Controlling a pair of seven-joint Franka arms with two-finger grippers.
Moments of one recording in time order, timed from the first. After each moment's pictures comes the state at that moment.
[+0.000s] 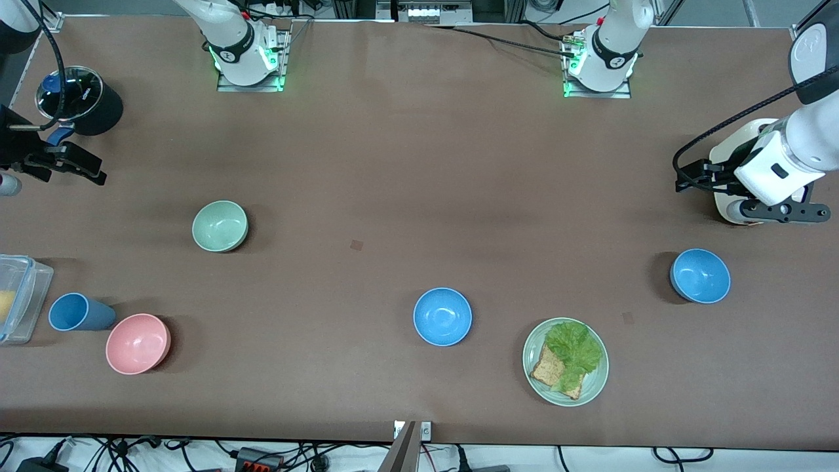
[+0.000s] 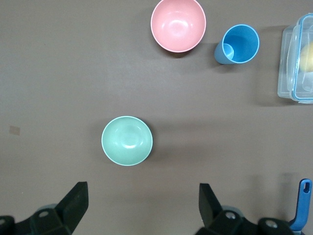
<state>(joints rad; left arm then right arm) 0.09 0.08 -0.11 -1.71 -0.02 1.64 0.03 -0.03 0.01 -0.04 -1.70 -0.02 1.72 -0.02</state>
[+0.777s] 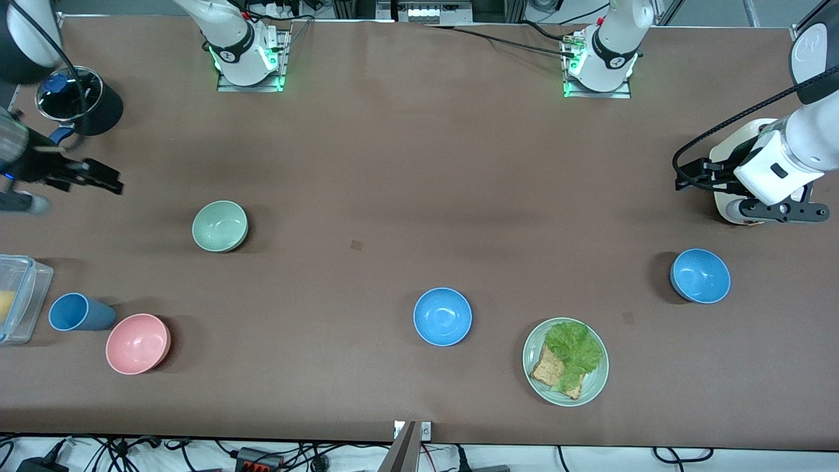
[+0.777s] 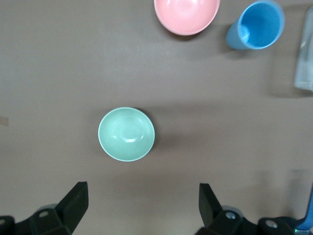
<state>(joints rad) 0.09 0.08 -0.11 -1.70 -0.02 1.63 0.03 -0.01 0.11 -0.03 -1.72 -0.02 1.72 -0.02</state>
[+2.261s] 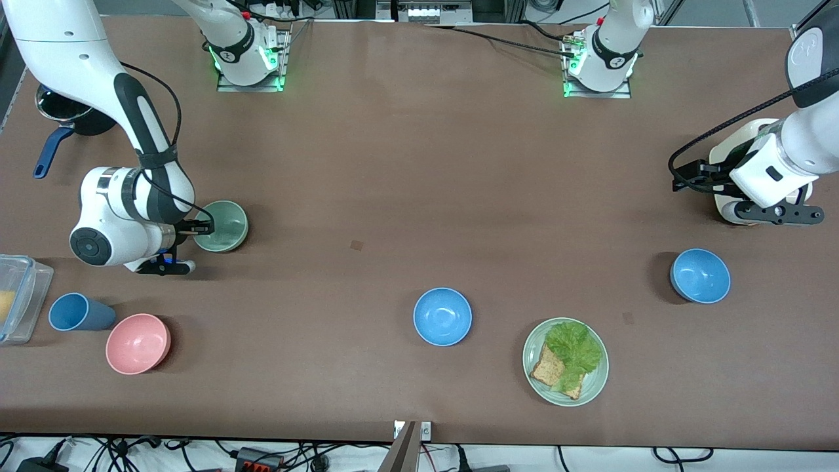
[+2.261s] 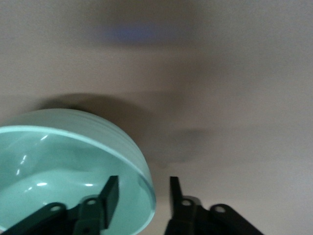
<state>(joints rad) 0.10 0.09 -0.12 -1.70 -0.02 1.63 0.03 -0.01 0.57 -0.04 -1.83 -0.02 1.96 -0.02</state>
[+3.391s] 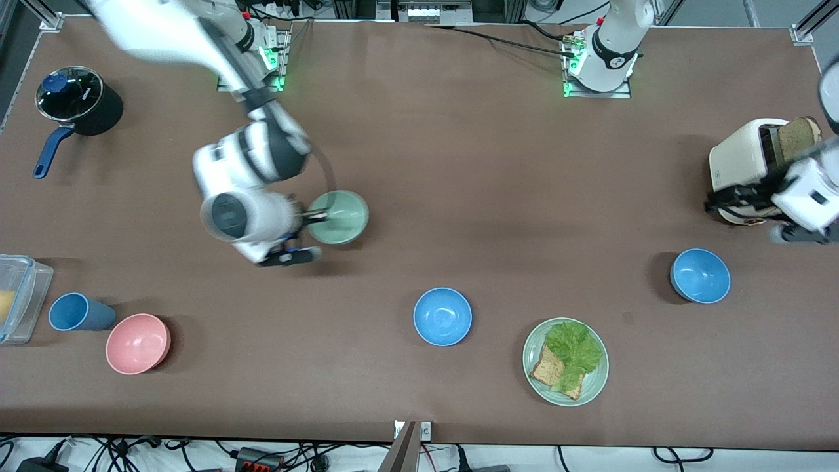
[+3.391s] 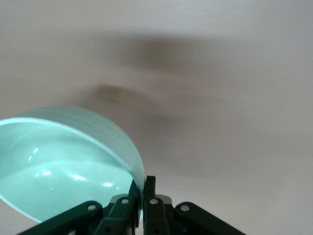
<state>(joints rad) 0.26 0.20 -0.10 -1.70 0.00 1.79 0.09 0.29 0.57 0.25 -1.63 0.06 1.92 0.40</state>
